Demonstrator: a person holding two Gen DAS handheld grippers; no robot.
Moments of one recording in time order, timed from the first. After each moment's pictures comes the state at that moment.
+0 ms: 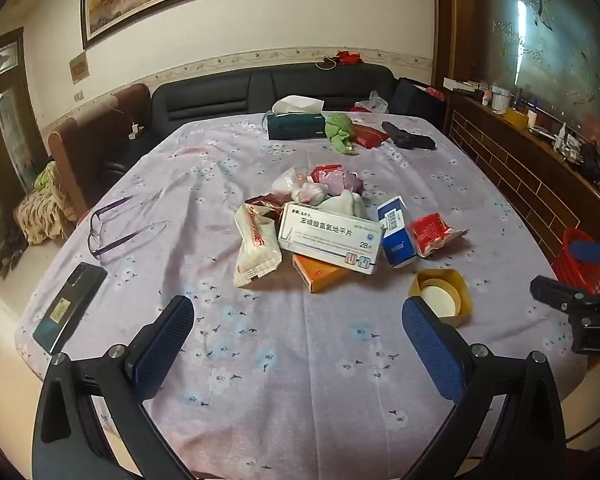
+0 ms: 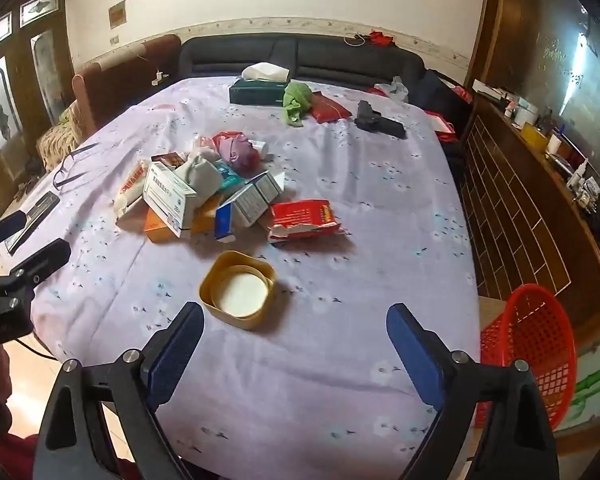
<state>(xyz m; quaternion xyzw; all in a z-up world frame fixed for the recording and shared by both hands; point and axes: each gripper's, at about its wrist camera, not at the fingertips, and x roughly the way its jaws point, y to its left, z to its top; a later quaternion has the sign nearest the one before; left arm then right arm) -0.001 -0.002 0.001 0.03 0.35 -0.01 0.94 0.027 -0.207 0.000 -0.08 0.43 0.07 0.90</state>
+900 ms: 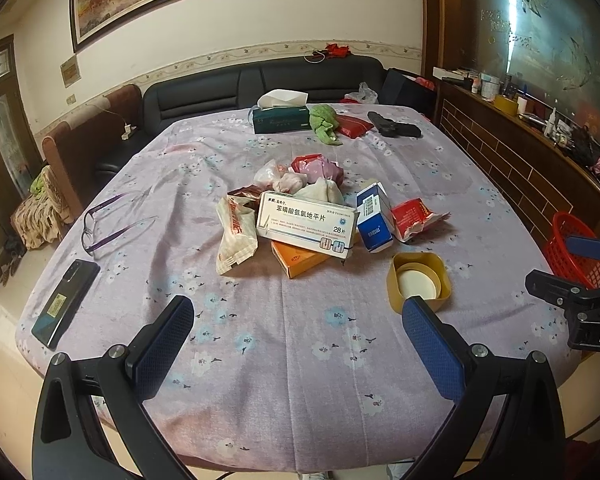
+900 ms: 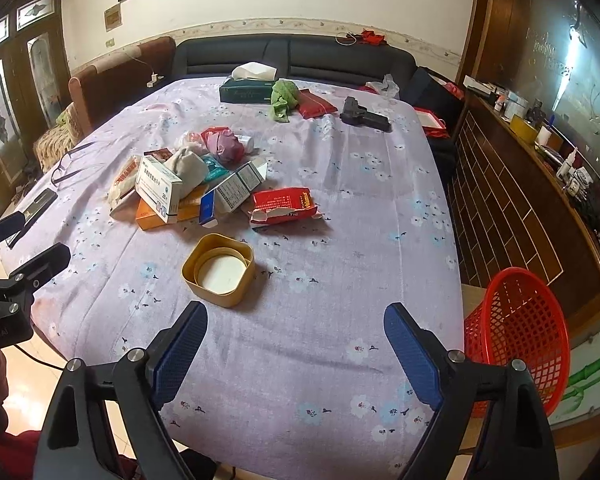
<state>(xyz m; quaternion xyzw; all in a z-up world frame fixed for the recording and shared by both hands) -0.011 -0.020 -0.002 0.03 0.36 -0.02 0.93 0.009 -0.228 -0.001 -0.07 0.43 0.07 0.90</state>
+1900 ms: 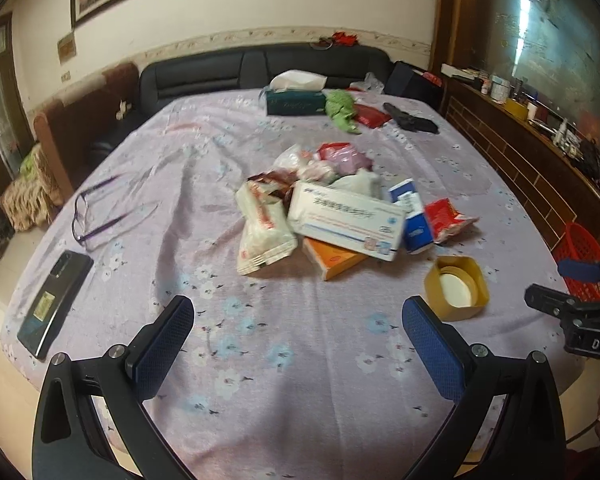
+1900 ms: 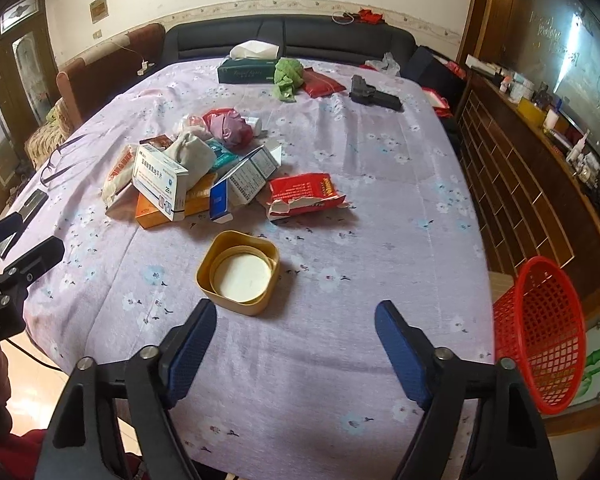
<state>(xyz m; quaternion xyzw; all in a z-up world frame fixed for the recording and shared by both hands) 0.031 0.037 -0.019 0.01 0.40 -0.03 0.92 0.035 -0.197 -0.020 -0.05 0.47 0.06 0.88</state>
